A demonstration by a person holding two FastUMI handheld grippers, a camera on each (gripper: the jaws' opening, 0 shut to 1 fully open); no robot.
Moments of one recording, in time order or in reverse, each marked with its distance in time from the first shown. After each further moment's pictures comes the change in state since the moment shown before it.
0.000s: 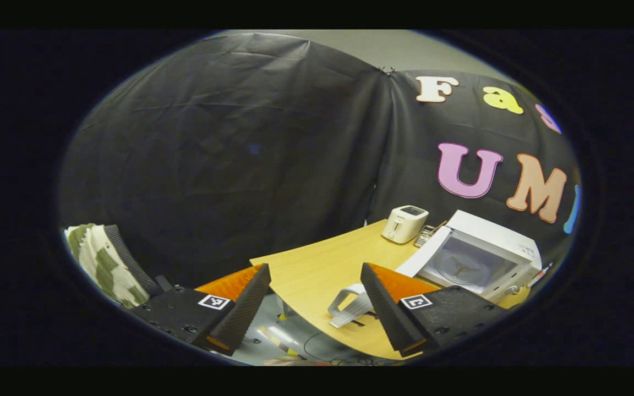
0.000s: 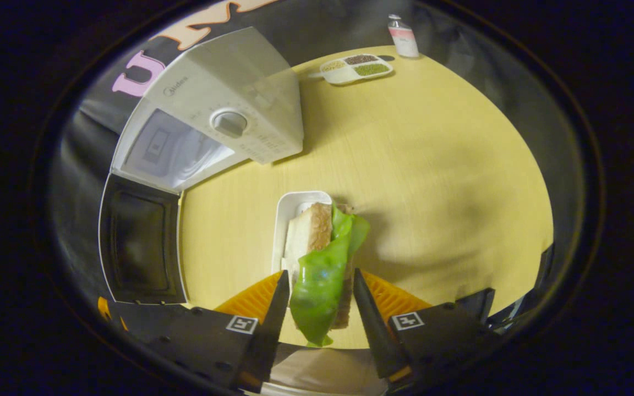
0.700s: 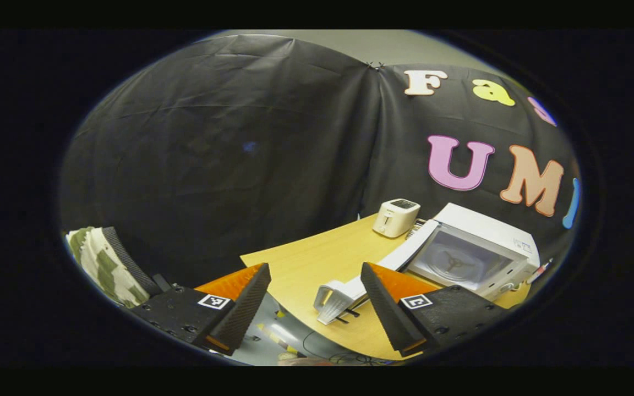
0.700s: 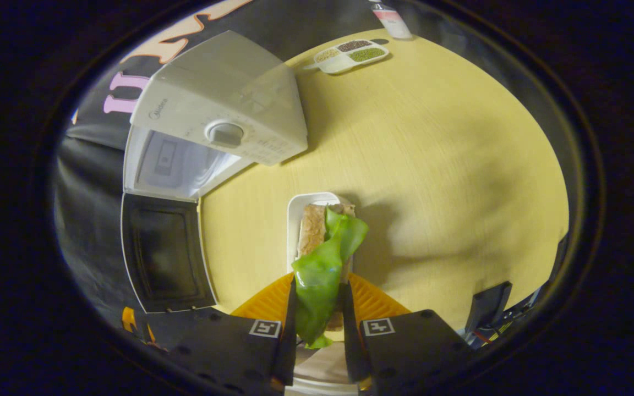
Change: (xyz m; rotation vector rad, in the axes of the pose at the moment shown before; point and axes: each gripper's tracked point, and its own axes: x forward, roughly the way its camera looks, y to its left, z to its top) left arm -0.002 -0.041 -0.007 0.037 0.038 -0.030; right arm -0.008 0.010 0.010 0.117 0.055 0.118
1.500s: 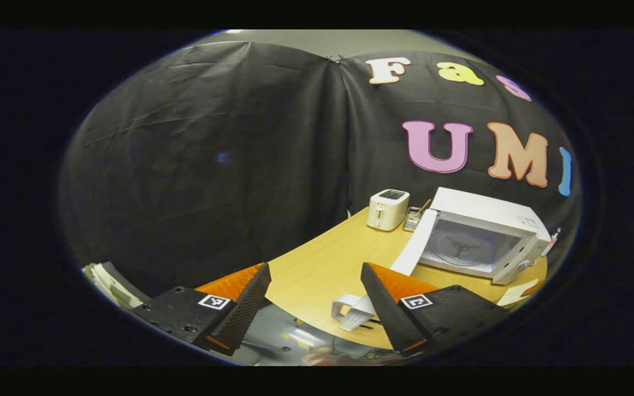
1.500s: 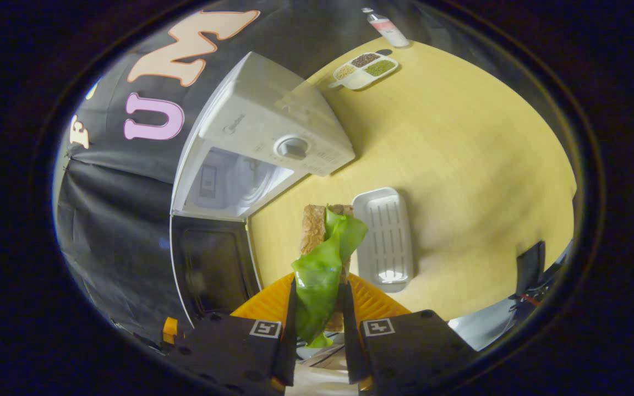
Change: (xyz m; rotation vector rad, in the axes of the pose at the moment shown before) left arm 0.046 0.011 0.019 0.215 0.007 -0.112; right arm -0.027 0.100 -0.020 0.133 -0.096 0.153
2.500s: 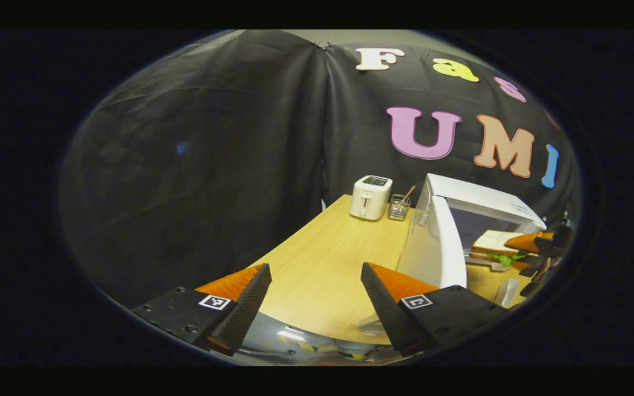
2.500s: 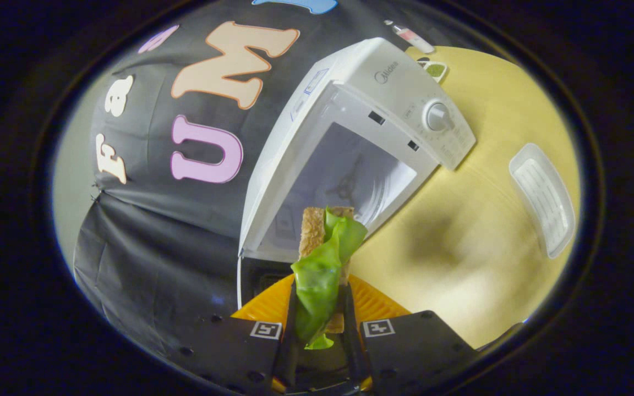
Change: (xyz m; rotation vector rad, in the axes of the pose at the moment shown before) left arm 0.080 0.030 -0.031 -0.025 0.089 -0.203; right arm 0.096 0.187 0.006 0.192 -0.352 0.273
